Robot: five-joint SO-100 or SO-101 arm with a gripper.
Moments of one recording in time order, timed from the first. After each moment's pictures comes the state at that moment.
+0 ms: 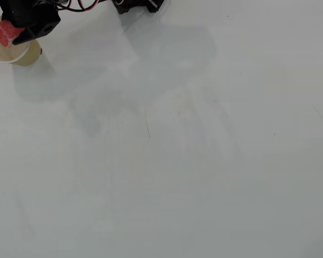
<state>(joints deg) 68.8 139.8 141.2 36.9 77.8</state>
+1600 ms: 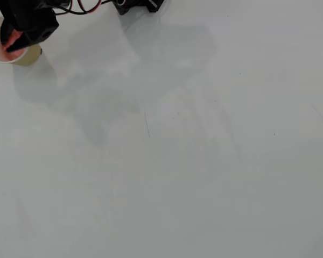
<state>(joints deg) 63.3 139.8 141.2 28.3 77.8</state>
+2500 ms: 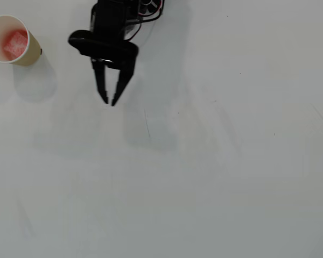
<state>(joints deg) 17.0 168.5 166.8 26.8 77.8</state>
